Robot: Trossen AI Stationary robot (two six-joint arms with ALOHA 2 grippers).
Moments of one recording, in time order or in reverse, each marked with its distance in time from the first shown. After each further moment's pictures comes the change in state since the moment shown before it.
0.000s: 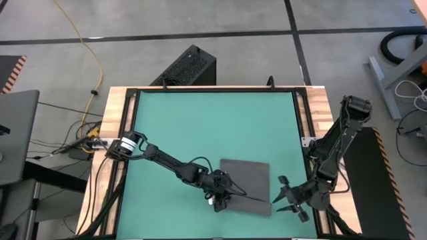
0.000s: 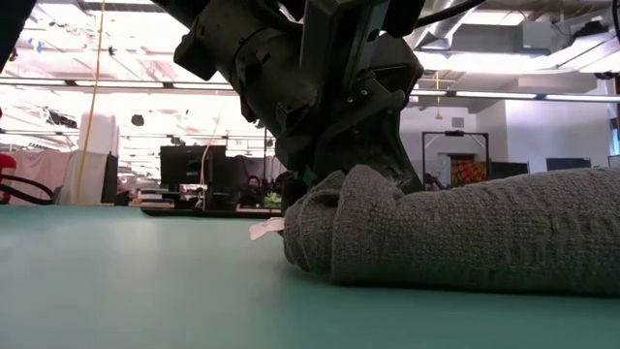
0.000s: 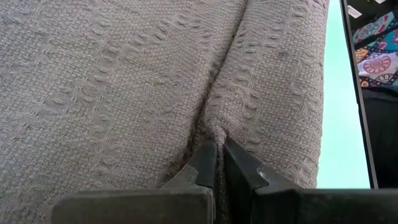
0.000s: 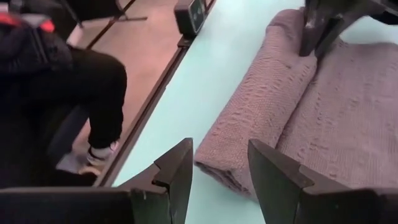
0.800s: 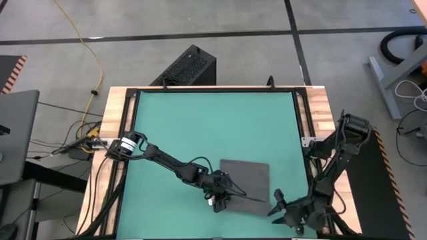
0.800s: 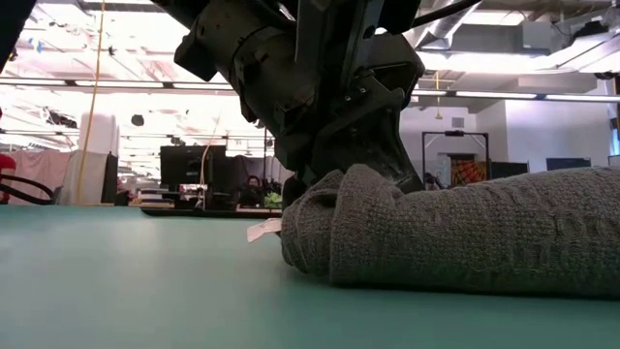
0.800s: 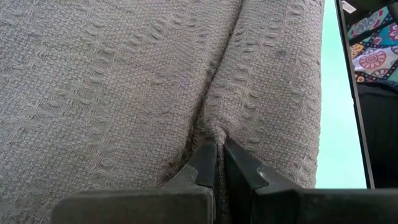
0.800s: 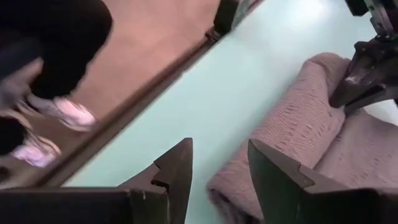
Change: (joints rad) left arm -0.001 0.000 0.000 0.004 0.019 0.014; right arm 0.052 0.335 0.133 0.142 0.101 -0.396
